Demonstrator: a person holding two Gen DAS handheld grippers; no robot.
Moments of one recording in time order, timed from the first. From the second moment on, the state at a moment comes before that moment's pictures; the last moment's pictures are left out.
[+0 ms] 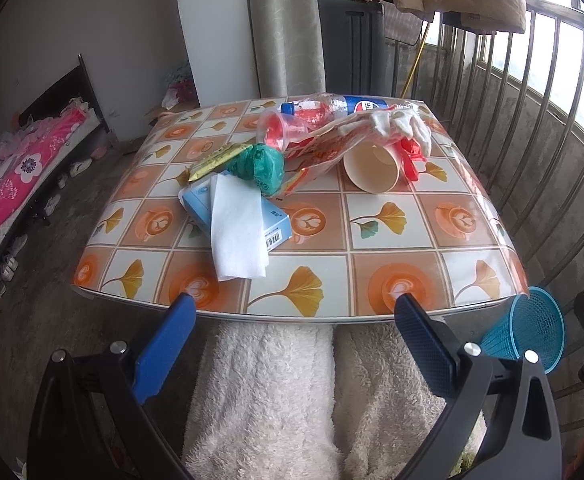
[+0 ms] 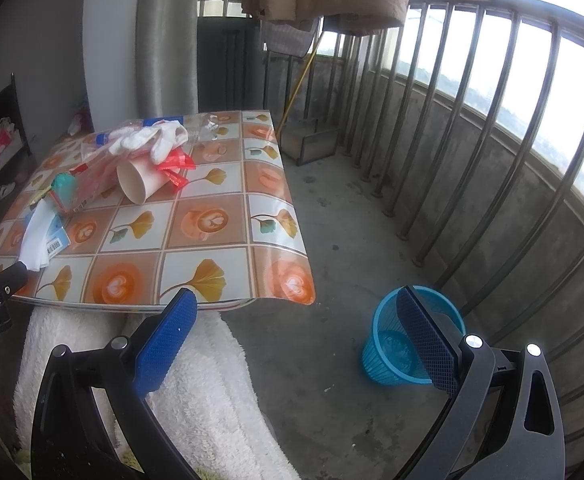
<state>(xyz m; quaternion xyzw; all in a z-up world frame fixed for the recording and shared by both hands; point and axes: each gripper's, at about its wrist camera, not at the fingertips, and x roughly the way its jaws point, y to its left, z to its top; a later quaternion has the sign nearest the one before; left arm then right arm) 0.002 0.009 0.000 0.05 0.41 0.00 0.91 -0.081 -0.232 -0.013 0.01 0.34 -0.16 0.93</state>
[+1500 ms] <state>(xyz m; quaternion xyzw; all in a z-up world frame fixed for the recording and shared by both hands) 0.020 0.044 0.010 0.05 0.40 -0.01 0.92 -0.068 -0.218 0.012 -0.02 0.30 -0.11 0.95</state>
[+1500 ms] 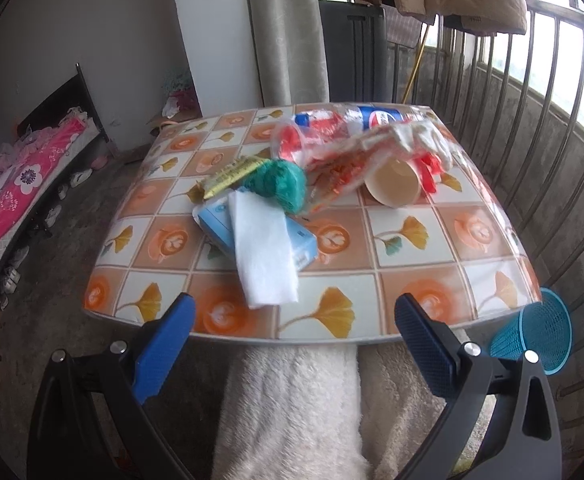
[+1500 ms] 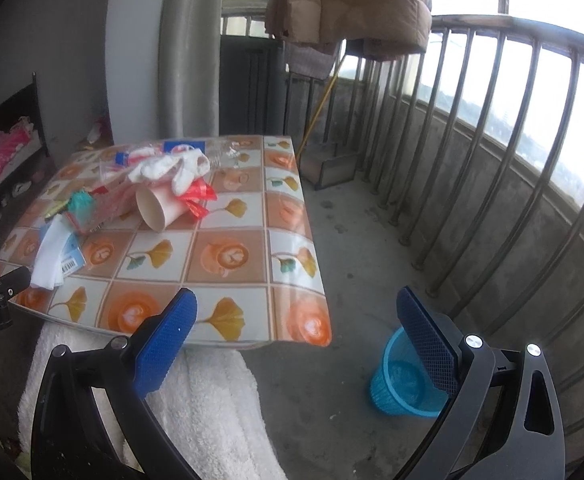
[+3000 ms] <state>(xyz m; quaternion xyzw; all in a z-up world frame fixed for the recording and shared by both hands) 0.226 0.183 -0.013 0.00 0.39 -0.13 0.91 0.051 -0.152 -0.021 0.03 0.34 0.05 0.94</state>
